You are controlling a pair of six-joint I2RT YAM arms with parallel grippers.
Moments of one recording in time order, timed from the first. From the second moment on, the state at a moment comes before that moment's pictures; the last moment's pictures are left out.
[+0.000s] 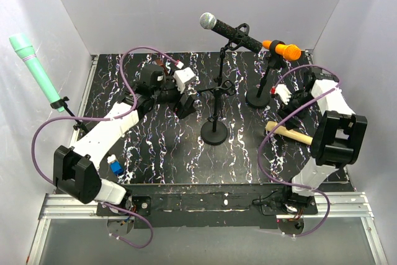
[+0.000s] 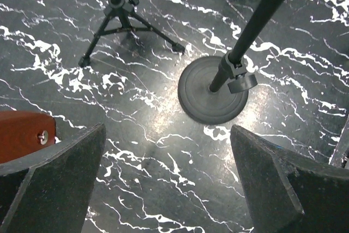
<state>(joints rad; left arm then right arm) -0.48 1.41 1.21 -0.36 0.51 0.34 -0.14 1.70 1.34 -1.13 -0.35 -1.21</state>
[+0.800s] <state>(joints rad) -0.47 1.37 1.14 -0.33 0.41 0.32 -0.08 1.85 1.22 -1.13 -0.25 -1.33</state>
